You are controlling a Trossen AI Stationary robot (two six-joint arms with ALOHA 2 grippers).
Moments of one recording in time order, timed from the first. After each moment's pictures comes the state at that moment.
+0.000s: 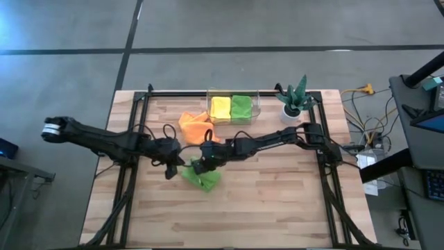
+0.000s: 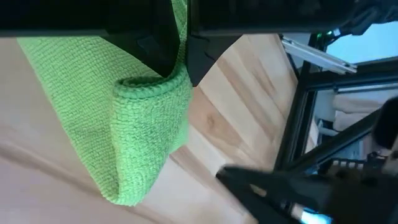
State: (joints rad) left arm -0.10 0.92 0.49 -0.37 0.01 -0.49; right arm 0.07 2.18 1.61 -0.13 -0.16 1.17
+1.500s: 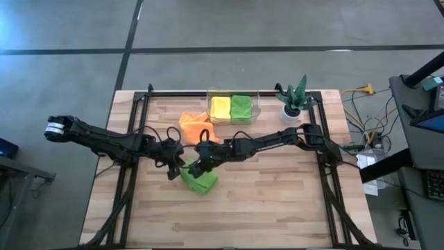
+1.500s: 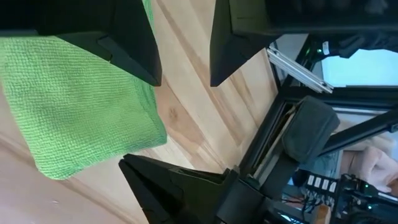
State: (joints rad) left arm -0.10 1.01 0.48 -0.36 -0.02 -0.52; right arm 0.09 2.19 1.68 -0.10 -0.16 1.04
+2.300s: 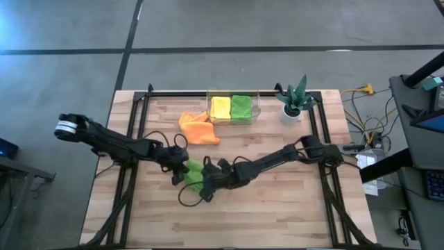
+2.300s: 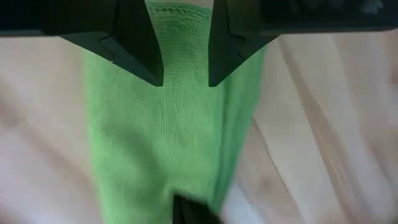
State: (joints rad) left arm -0.12 1.21 0.40 -0.10 0.08 -0.54; right arm 0.27 2.24 1.68 -0.35 0.29 0.76
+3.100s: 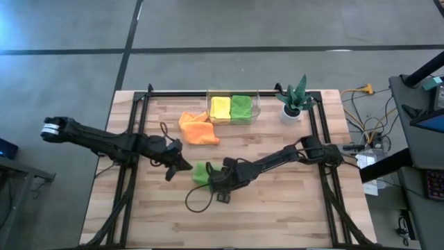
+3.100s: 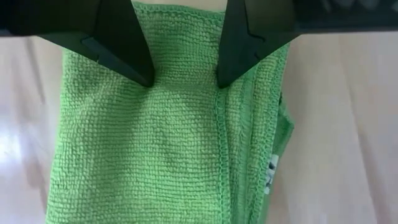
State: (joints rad) left arm -0.12 0.90 0.44 -0.02 0.15 -0.62; right arm 0.28 2.27 1.68 -0.69 0.21 0.43
